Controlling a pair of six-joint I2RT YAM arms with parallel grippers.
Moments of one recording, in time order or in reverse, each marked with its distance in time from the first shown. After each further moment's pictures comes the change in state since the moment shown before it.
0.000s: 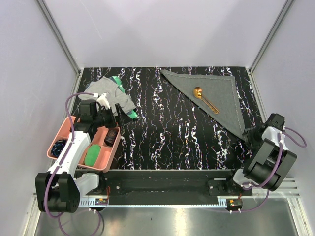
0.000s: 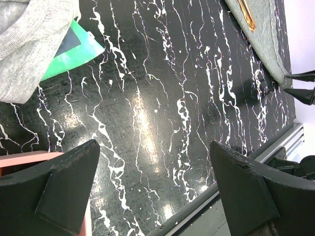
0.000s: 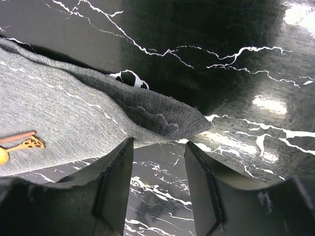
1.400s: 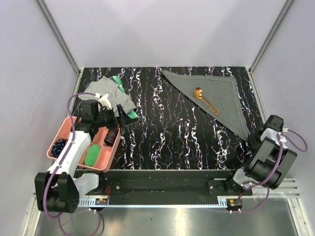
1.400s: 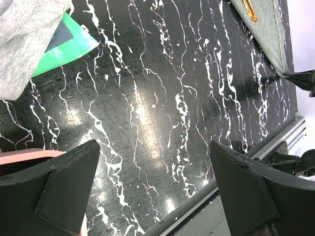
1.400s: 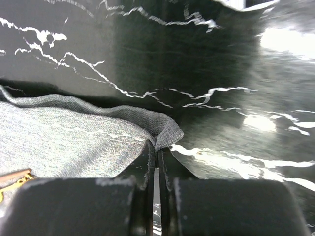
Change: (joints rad) left arm -0.026 0.000 0.006 -0.024 -0.007 0.010; right arm -0.005 0.032 -0.051 0.130 0.125 0.032
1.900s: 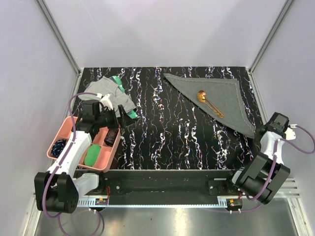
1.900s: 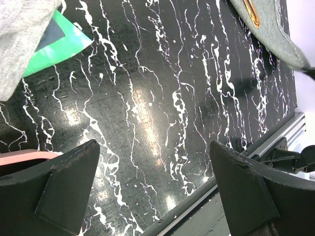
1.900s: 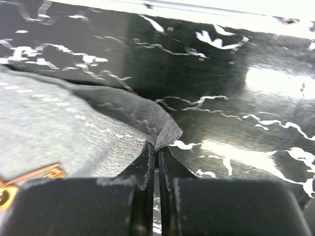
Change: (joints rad) left arm -0.019 0.000 0.000 0.000 0.000 0.000; right arm 0.001 -0.187 0.026 -0.081 0.124 -0.051
